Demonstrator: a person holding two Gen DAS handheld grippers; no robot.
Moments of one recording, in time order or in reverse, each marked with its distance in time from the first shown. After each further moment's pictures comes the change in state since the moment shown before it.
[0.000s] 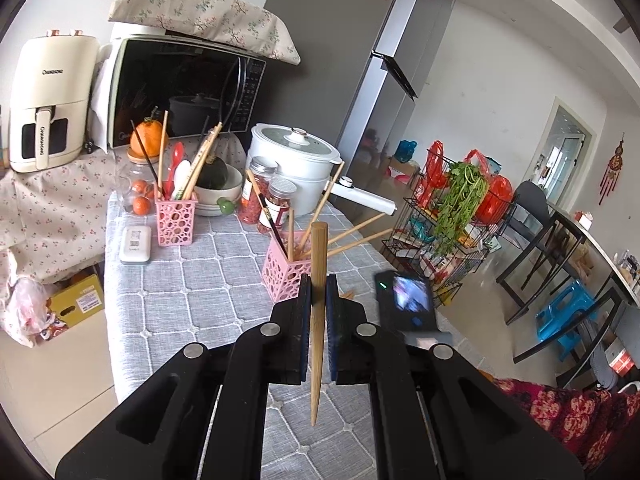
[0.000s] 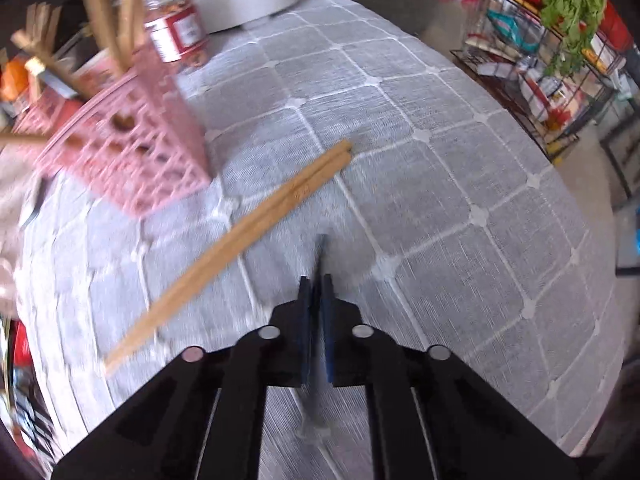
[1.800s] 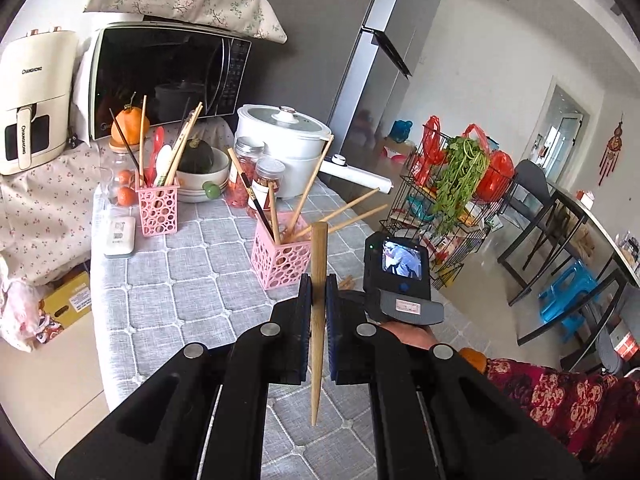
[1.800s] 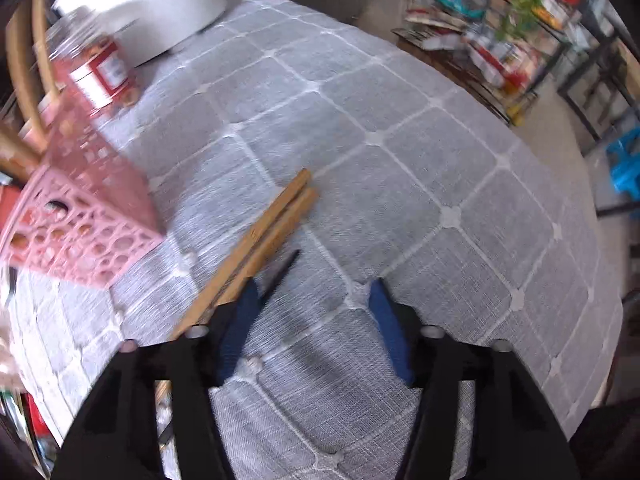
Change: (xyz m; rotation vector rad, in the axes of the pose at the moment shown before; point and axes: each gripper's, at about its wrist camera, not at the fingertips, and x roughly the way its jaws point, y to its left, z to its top) left arm 0.032 -0.010 -0.009 0.035 0.065 -0.014; right arm 0.132 -0.039 0.056 0.198 0.052 -0.144
